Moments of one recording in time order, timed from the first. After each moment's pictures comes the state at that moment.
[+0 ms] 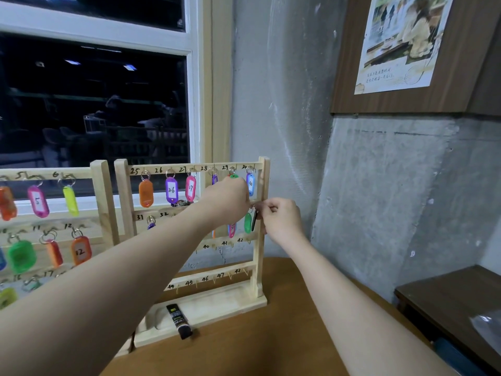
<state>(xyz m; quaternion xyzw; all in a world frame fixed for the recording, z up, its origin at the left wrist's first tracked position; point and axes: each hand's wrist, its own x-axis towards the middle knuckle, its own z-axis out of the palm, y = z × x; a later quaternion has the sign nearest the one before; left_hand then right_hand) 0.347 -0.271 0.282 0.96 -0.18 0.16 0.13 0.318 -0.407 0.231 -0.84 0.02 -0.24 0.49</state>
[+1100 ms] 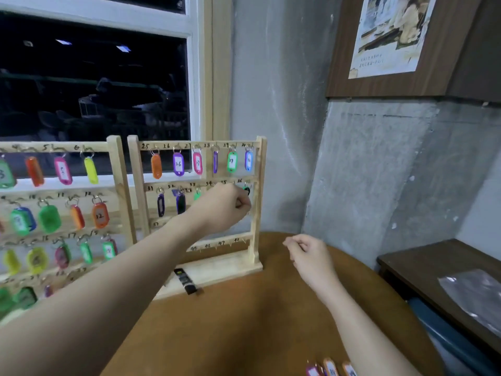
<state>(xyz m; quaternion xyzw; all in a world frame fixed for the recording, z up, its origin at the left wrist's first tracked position) 0.277 -0.241 0.242 0.92 -0.29 0.15 0.21 0.204 -0.456 0.144 -0.83 0.06 -0.19 0.52</state>
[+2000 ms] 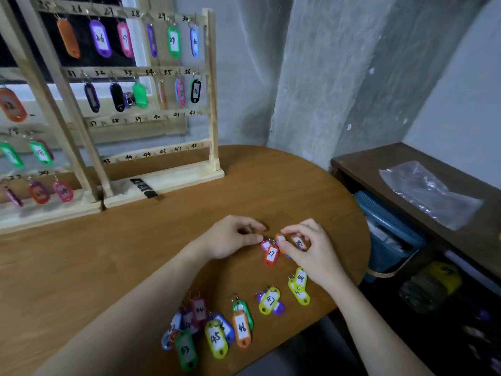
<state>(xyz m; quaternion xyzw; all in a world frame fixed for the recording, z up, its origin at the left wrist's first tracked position) 0.157 -0.311 0.025 0.84 -0.31 -0.21 0.39 0.043 -0.522 0.007 -0.90 0.05 -0.17 0.41</state>
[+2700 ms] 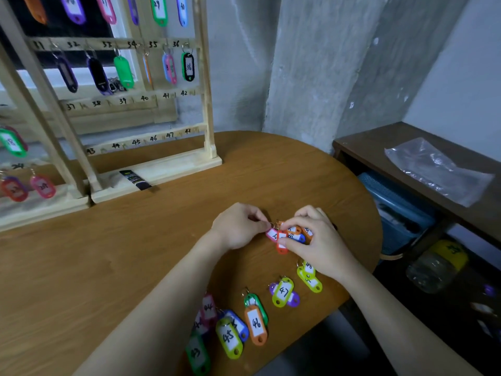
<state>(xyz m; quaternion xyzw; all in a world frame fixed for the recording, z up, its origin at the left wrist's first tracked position) 0.155 -0.330 0.021 0.87 -0.25 -0.20 0.38 0.045 -0.514 0.001 -0.94 0.00 -0.14 0.31</state>
